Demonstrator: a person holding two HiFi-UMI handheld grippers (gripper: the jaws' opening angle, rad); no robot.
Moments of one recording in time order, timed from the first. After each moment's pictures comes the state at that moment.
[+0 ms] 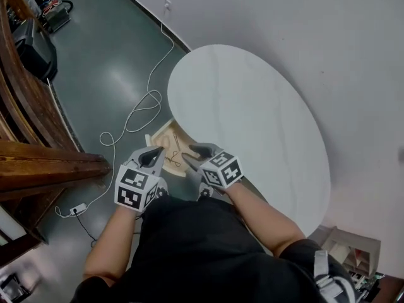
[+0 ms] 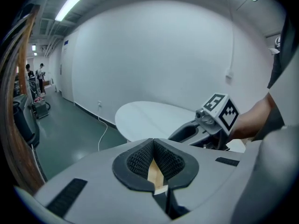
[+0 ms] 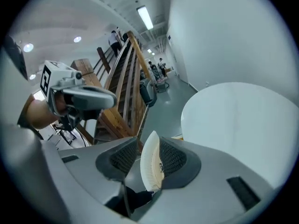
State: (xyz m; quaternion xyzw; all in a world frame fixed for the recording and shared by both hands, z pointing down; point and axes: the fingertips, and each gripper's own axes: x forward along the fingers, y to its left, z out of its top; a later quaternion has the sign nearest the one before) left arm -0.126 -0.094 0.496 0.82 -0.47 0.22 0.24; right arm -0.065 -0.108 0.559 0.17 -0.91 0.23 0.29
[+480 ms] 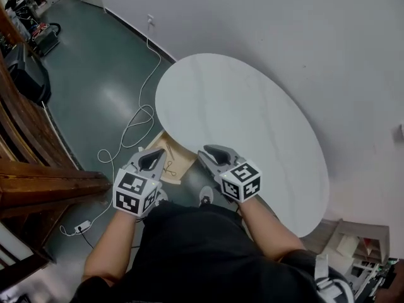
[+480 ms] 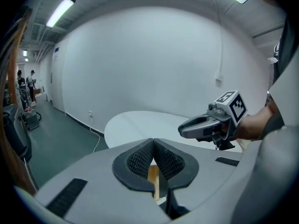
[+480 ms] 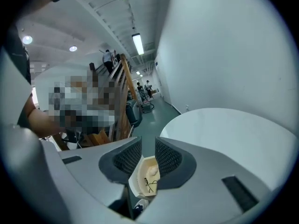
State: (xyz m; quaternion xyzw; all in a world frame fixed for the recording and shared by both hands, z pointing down) left arm -0.088 -0.109 0.449 0.86 -0.44 0.20 0.19; right arm 0.015 -0.127 0.469 0.30 -0.92 0.19 0.19
